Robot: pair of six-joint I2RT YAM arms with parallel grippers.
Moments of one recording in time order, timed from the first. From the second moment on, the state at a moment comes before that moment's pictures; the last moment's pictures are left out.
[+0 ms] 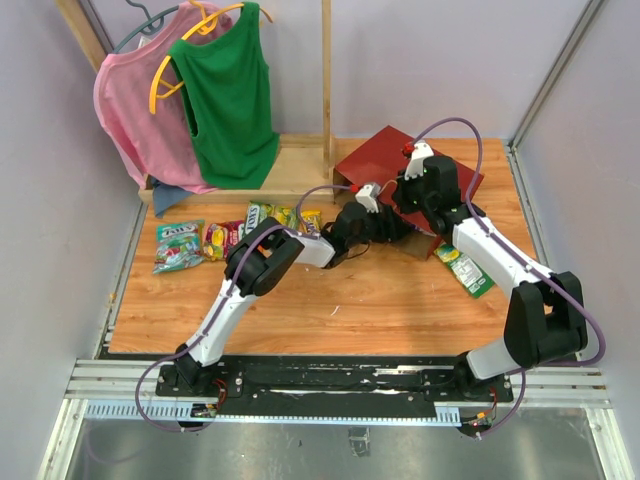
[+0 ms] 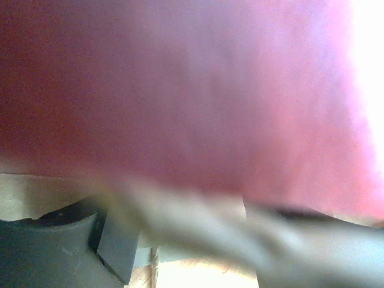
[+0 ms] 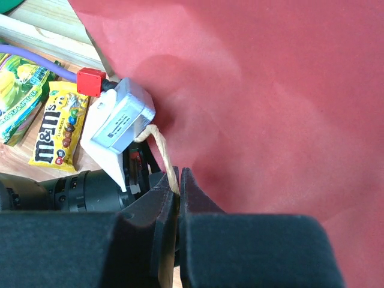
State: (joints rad) left arm -0.80 2.38 1.44 0.75 0.13 -0.72; right arm 0.31 1.47 1.06 -0.09 -0.12 0.03
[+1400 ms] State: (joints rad) left arm -0.81 2.52 1.42 1.13 -0.06 -1.04; right arm 0.31 1.45 1.04 -0.05 -0.16 0.07
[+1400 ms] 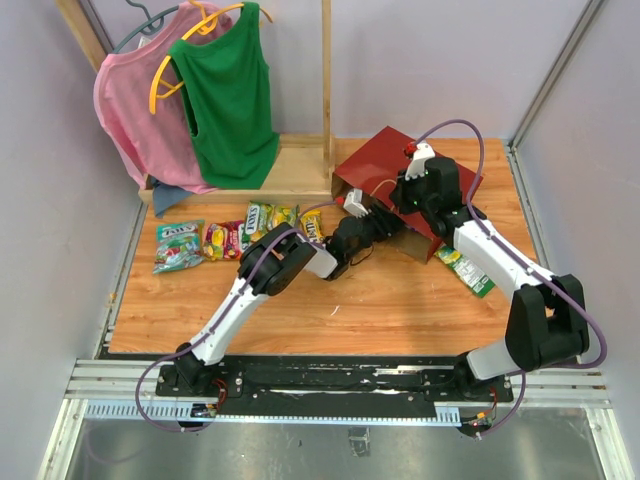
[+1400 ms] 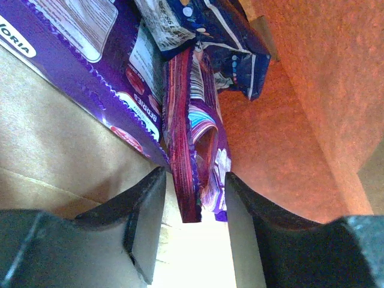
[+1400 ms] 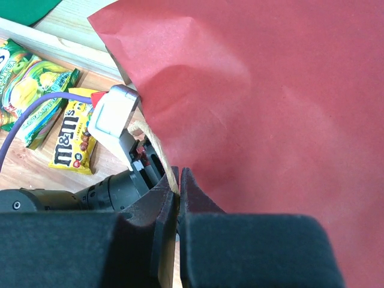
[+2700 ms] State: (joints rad) left arm -0.83 1.67 0.55 1.21 -0.25 -0.75; right arm 0.31 1.43 1.02 -0.03 -0.16 0.10
